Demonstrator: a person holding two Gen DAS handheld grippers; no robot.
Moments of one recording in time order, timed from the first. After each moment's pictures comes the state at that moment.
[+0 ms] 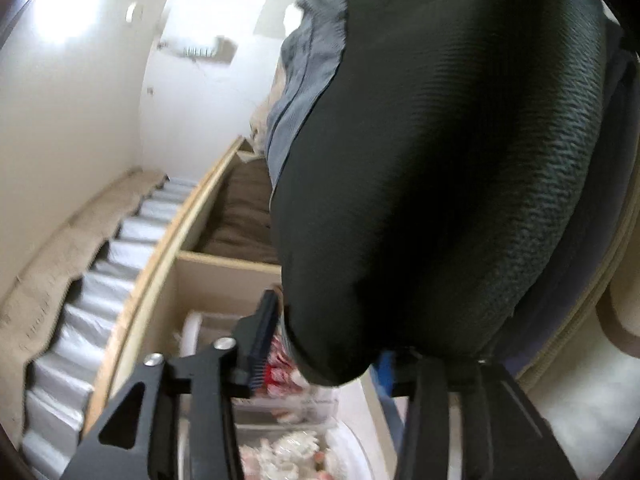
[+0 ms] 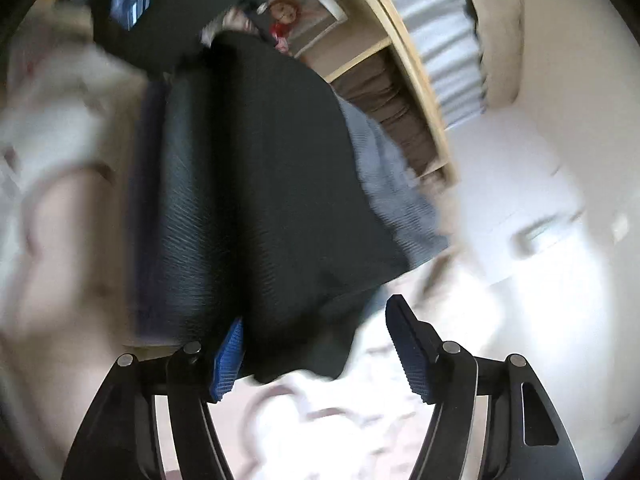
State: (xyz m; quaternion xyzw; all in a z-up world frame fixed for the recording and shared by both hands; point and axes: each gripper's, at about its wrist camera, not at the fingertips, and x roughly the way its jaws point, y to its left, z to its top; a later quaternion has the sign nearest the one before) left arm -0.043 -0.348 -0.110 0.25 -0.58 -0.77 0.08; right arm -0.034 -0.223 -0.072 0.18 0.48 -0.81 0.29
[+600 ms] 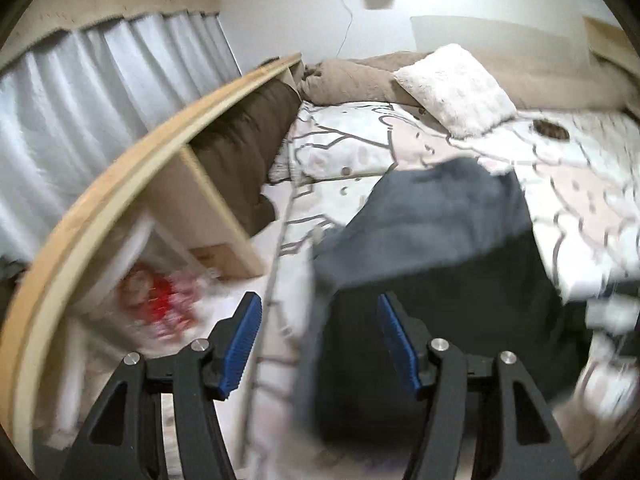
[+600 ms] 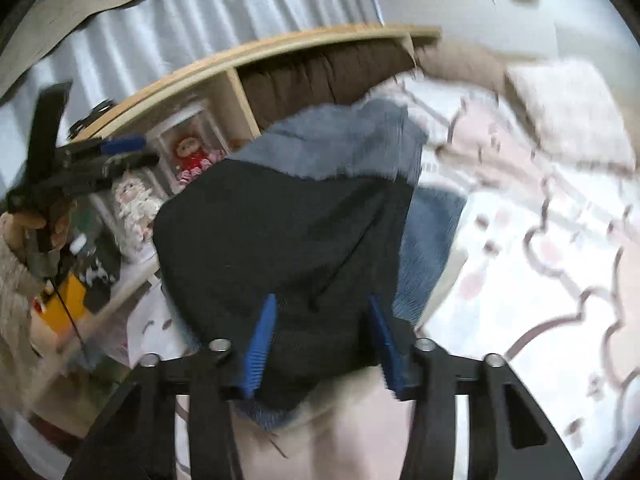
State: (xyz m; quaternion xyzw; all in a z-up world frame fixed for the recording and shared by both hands) left arm -0.135 -0.369 0.035 0.37 -0.12 -0.92 0.08; right arm -0.134 -0.135 -0.064 0.38 0.00 -0.83 0.40
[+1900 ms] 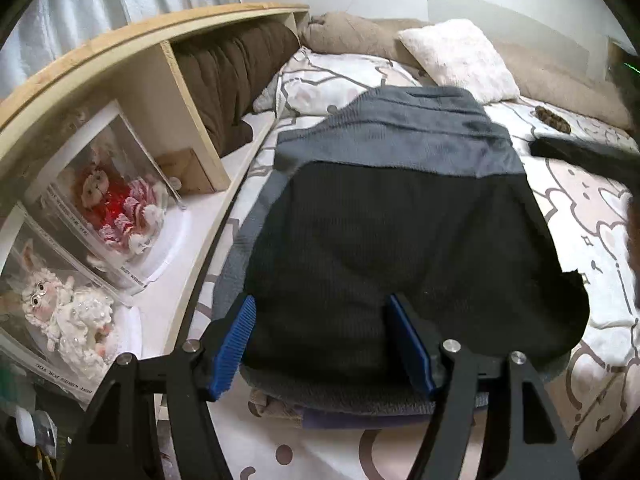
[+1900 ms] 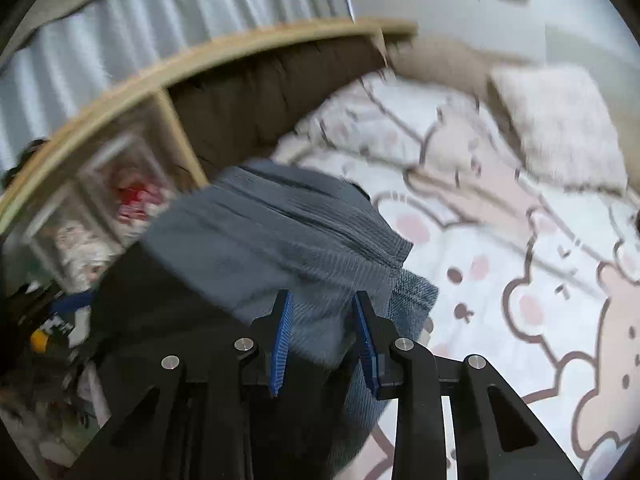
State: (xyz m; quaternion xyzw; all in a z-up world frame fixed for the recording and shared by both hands) left arm -0.078 -0.368 -0.041 0.42 -0.05 -0.90 0.08; right arm -0.200 -0.146 -0.029 0.36 0.02 -0.86 0.35
